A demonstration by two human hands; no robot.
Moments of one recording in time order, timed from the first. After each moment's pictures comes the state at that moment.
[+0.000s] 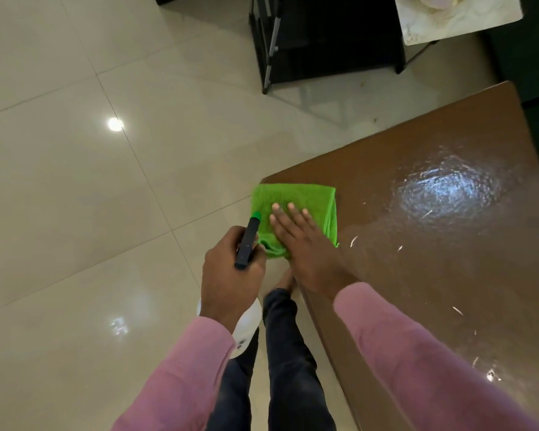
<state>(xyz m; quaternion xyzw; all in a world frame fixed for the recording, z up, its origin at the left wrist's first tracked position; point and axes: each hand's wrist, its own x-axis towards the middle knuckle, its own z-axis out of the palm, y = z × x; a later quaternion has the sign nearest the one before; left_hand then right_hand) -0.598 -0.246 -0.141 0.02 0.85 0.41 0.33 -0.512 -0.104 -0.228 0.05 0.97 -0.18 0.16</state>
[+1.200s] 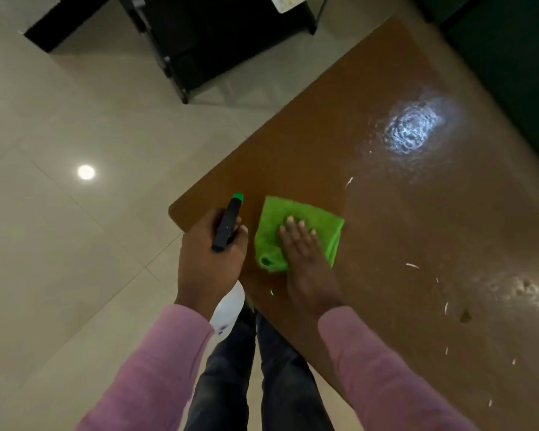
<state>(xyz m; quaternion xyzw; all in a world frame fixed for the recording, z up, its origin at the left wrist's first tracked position) -0.581 -0.132 -0.132 0.16 0.83 0.38 0.38 -0.403 -0.073 -0.227 0.32 0.90 -0.29 0.08</state>
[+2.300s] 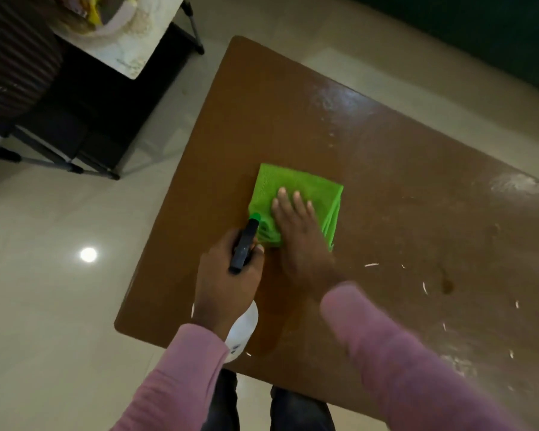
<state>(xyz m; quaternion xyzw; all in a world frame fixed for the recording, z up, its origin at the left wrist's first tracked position) -0.530 0.009 -0.145 0.36 0.75 0.26 0.49 -0.381 0.053 -0.225 0.52 0.81 -0.28 0.02</state>
